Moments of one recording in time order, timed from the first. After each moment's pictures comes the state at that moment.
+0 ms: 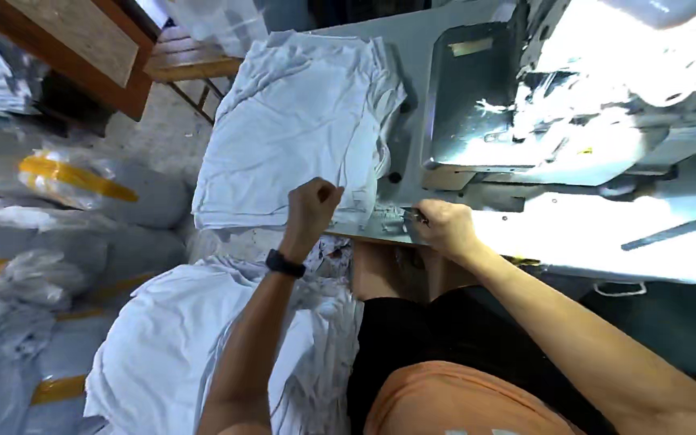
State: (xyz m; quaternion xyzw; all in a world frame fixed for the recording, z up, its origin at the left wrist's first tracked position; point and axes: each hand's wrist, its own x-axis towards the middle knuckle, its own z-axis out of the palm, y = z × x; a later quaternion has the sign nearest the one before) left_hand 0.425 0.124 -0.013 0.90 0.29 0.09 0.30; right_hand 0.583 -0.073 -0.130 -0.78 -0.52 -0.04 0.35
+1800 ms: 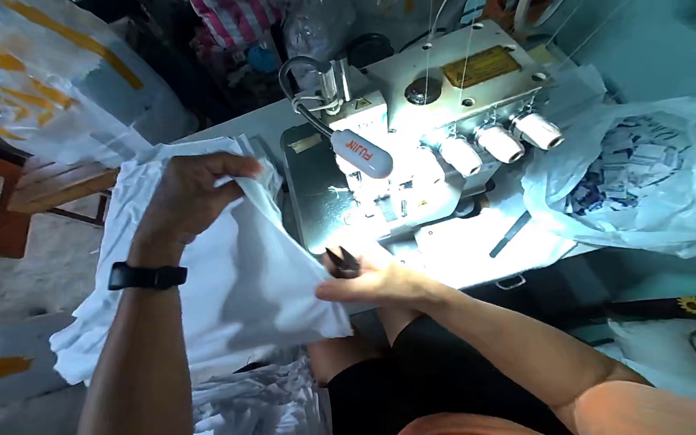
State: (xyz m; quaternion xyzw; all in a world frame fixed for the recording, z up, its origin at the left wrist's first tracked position) left_hand 0.595 0.179 0.075 0.93 -0.05 0.08 0.35; right_hand 0.614 -0.088 -0.011 -0.51 -0.38 0.34 0.69
